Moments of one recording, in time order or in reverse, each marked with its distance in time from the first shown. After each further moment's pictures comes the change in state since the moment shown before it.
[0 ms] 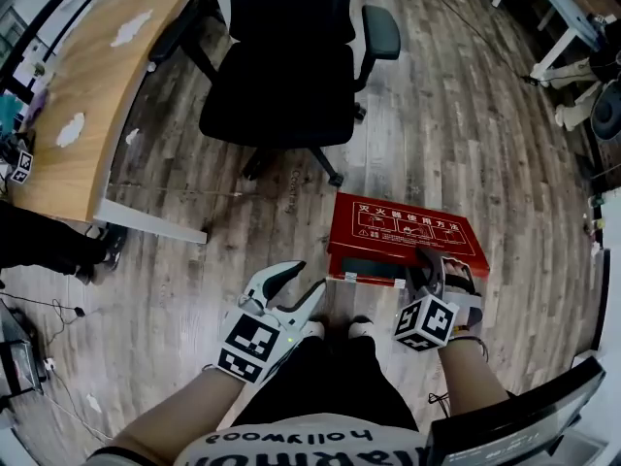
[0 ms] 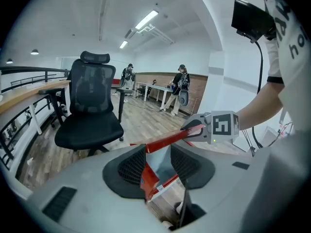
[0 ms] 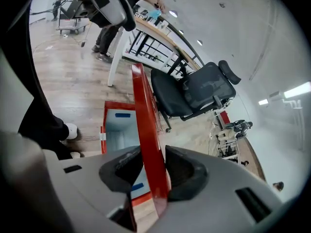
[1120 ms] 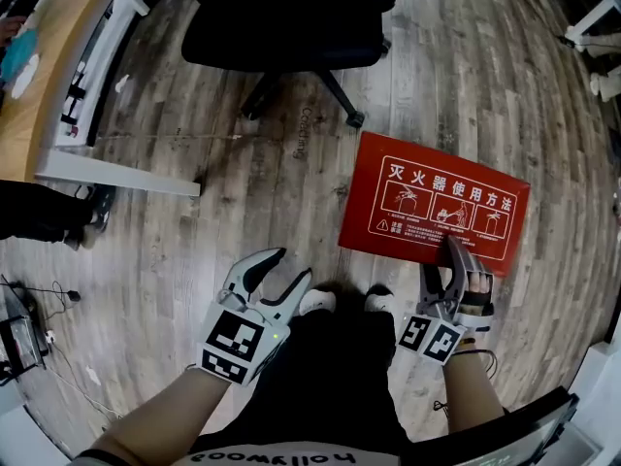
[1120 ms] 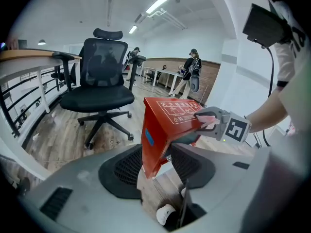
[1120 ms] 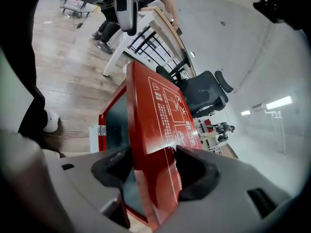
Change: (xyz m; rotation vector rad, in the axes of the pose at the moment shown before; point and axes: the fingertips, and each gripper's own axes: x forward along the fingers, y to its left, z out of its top) left arm 0.048 0.037 -0.173 -0.083 0.143 0.078; right arm 0.089 0.119 -0.044 -0.052 -0.061 -0.215
